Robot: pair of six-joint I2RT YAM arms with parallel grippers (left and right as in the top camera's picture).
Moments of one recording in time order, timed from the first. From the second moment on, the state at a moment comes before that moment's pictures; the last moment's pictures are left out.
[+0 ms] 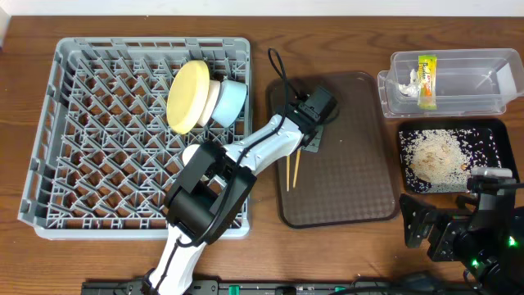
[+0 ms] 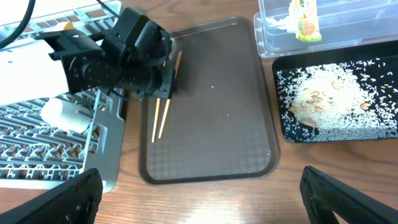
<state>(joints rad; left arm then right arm) -0.71 2.17 1.53 -0.59 -0.11 -0.43 0.26 0.70 1.39 -1.40 -0.02 0.35</state>
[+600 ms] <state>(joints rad) -0.72 2.17 1.54 -0.61 -0.11 -0.43 0.26 0.70 1.39 -1.39 -0.02 0.35</state>
